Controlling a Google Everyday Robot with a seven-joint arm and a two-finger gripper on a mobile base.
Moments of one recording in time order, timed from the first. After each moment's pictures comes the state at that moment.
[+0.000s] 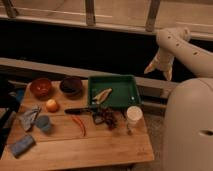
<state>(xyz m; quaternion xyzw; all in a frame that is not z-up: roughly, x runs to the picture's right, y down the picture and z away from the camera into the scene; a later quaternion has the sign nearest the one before) 0.313 -0.071 0.789 -0.11 0.24 0.84 0.48</state>
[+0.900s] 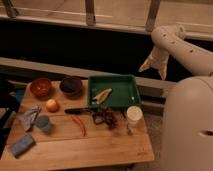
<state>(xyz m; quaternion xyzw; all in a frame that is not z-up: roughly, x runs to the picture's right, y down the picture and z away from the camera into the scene) 0.265 -0.086 0.788 -0.13 0.22 0.83 0.50</state>
